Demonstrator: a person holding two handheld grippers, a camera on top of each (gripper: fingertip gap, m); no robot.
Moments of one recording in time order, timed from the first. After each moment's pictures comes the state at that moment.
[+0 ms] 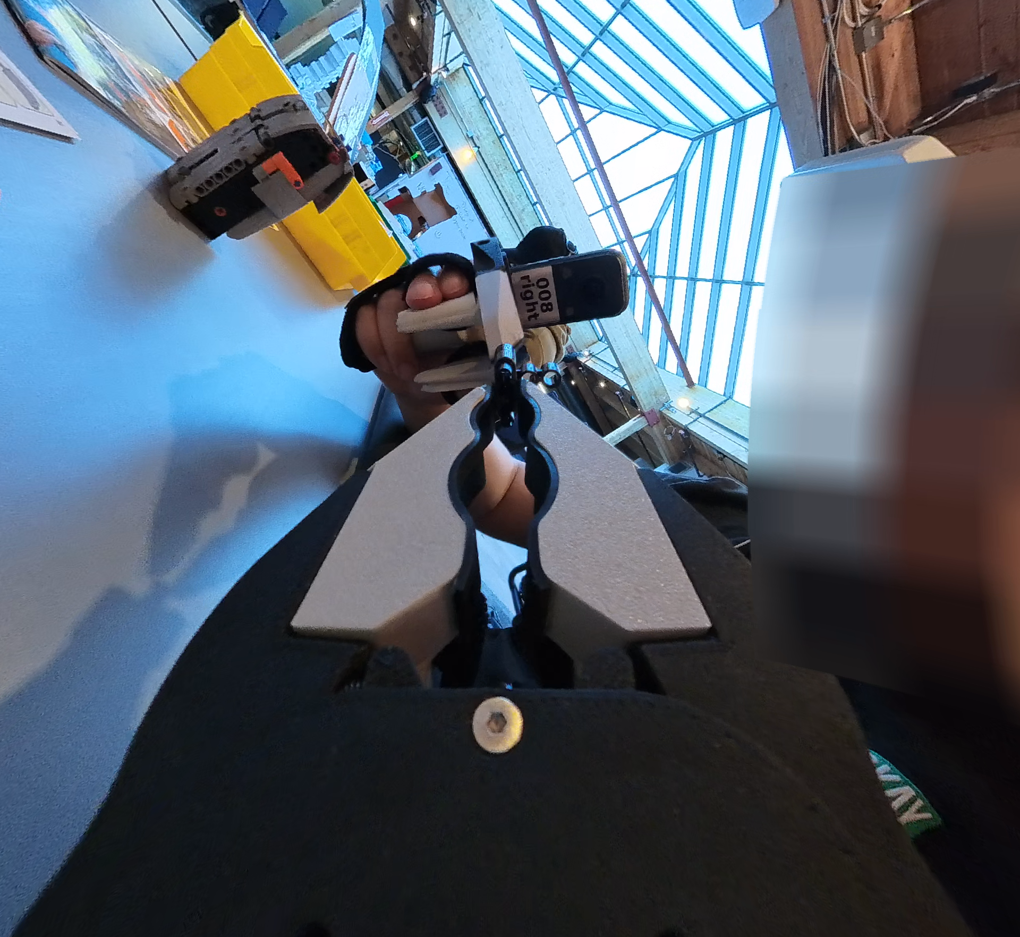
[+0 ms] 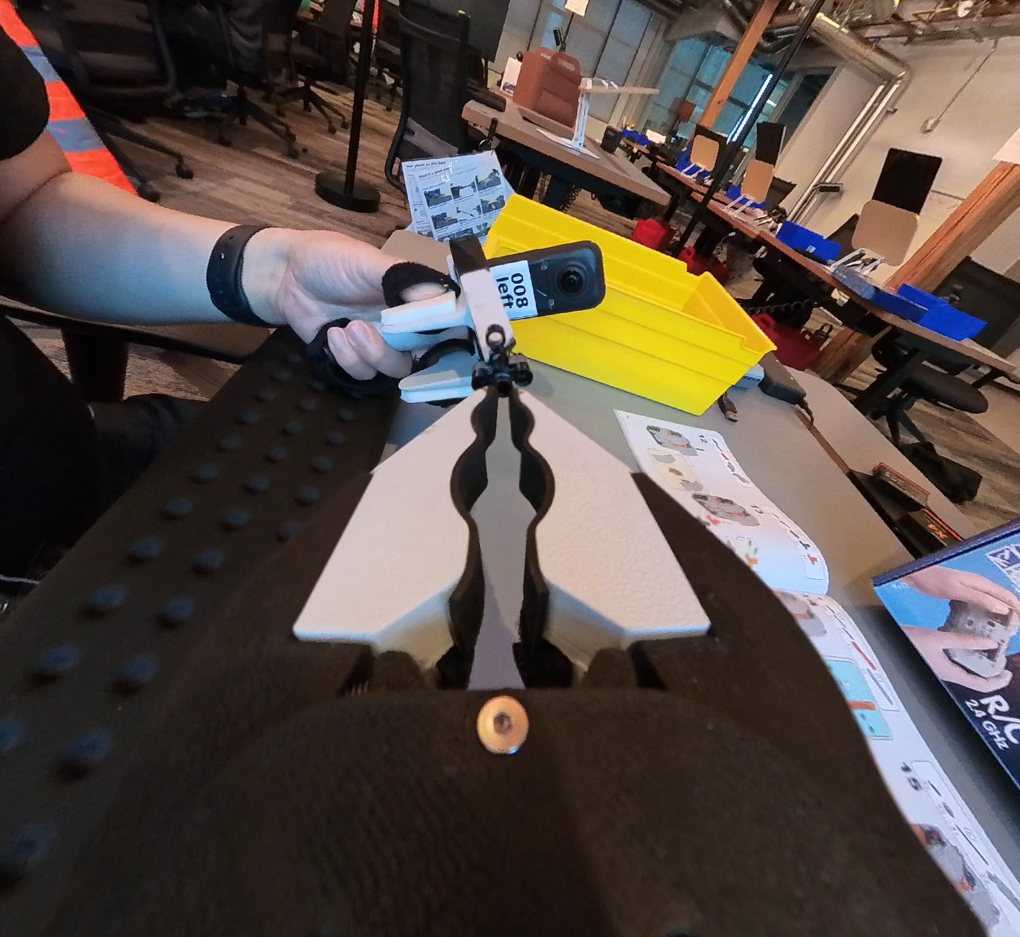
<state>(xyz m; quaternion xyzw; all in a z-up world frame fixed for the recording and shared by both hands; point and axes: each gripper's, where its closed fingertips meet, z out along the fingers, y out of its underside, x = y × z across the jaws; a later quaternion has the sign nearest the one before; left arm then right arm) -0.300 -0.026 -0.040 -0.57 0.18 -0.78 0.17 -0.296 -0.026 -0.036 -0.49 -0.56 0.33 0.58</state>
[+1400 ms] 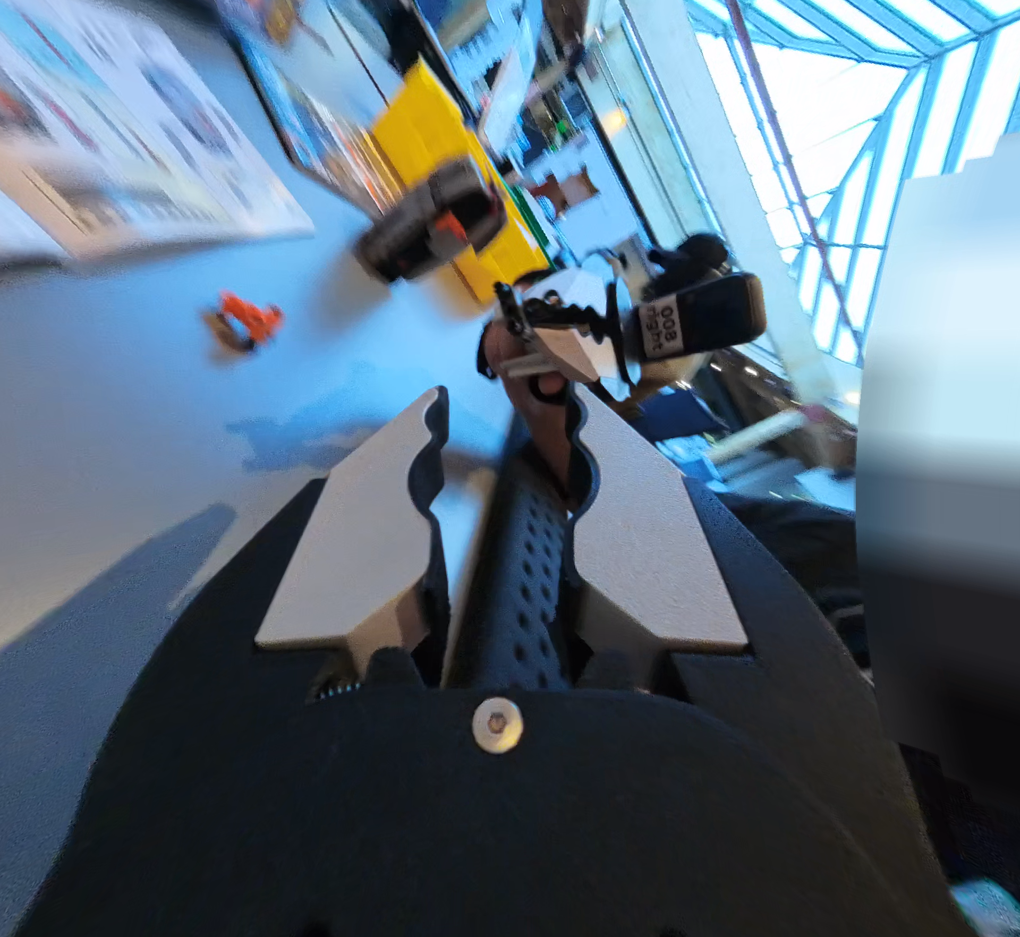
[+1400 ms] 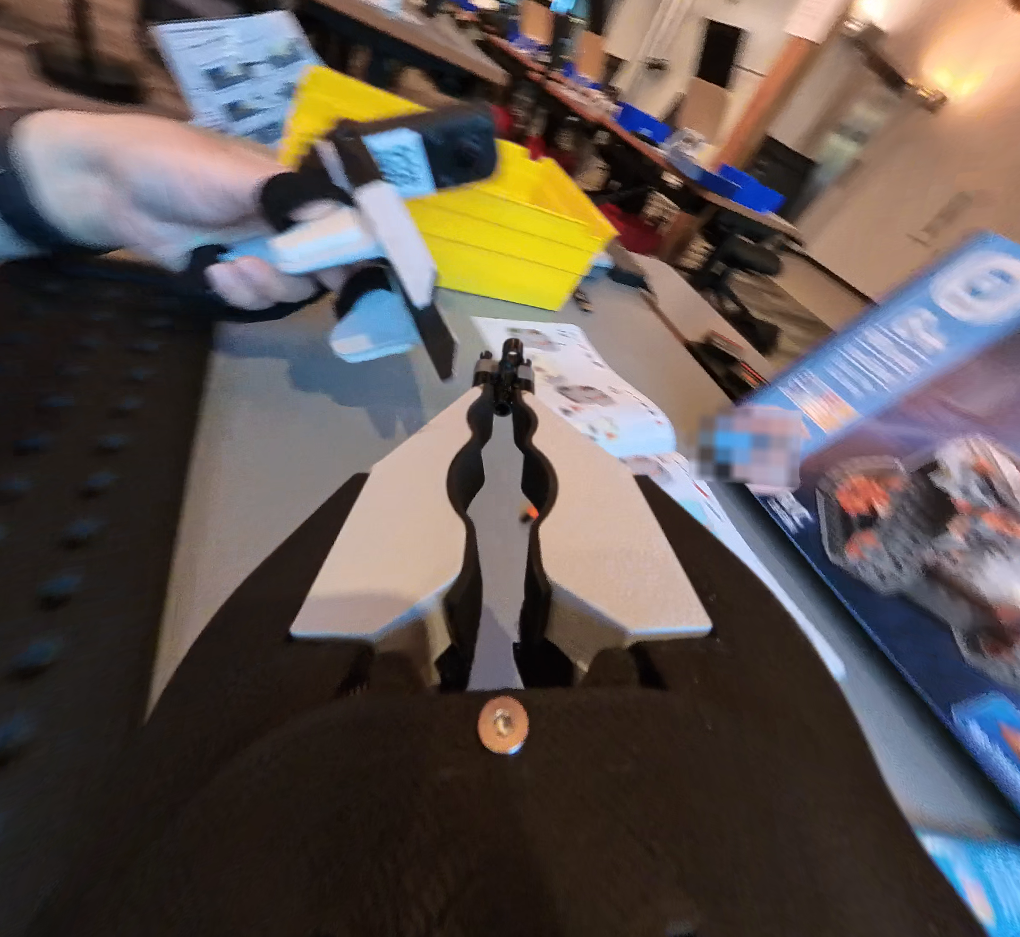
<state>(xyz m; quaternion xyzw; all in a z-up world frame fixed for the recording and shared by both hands) -0.298 0.036 -0.060 -0.67 0.20 -0.68 0.21 -0.263 0.039 -0.047 -0.59 -0.48 0.19 0.62</state>
